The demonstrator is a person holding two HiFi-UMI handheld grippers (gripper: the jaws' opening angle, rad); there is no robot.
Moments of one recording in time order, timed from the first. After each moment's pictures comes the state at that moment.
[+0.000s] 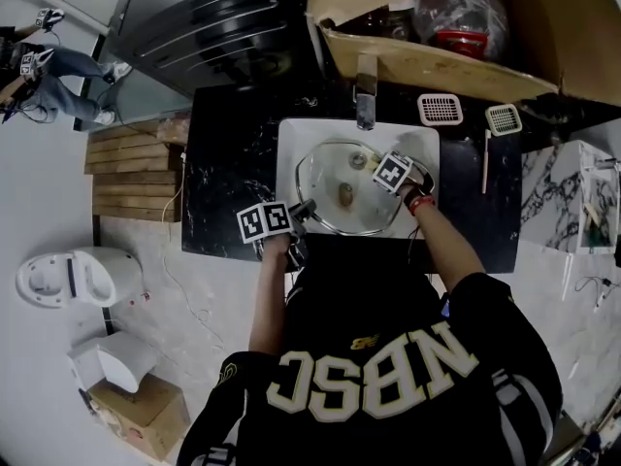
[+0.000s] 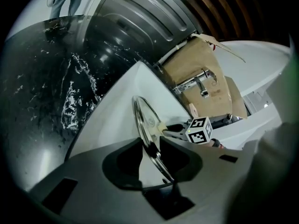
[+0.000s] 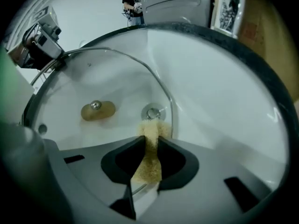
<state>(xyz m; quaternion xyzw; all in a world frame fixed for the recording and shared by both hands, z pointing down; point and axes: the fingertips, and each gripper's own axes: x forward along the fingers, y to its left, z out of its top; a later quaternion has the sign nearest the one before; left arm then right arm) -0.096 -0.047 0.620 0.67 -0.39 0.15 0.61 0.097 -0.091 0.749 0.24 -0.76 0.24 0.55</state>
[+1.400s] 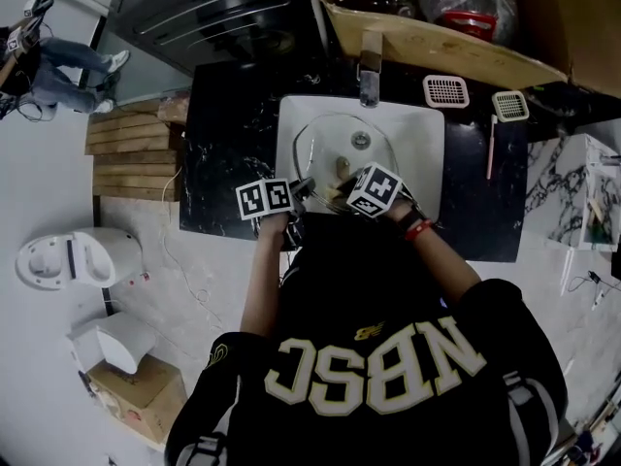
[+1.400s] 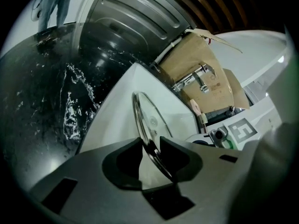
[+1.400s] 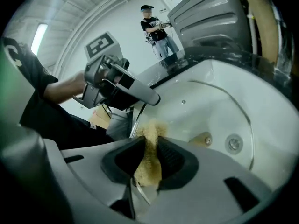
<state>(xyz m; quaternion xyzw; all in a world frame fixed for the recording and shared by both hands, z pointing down) -0.098 -0.049 0.619 0.69 -0.40 0.18 0.57 -0.044 0.015 0.630 0.07 -0.86 0.32 0.40</state>
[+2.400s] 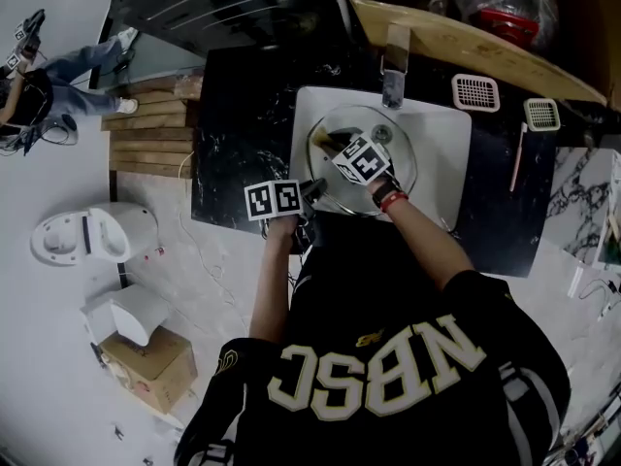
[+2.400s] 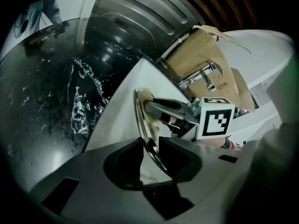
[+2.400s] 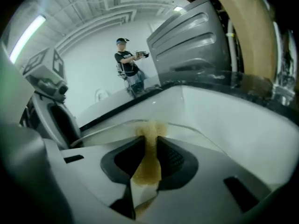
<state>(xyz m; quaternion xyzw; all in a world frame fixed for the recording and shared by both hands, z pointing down) -0.106 -0.042 0.624 0.66 -0.40 0.21 0.59 -0.092 -0.127 0.676 0.24 -0.89 0.25 0.29</state>
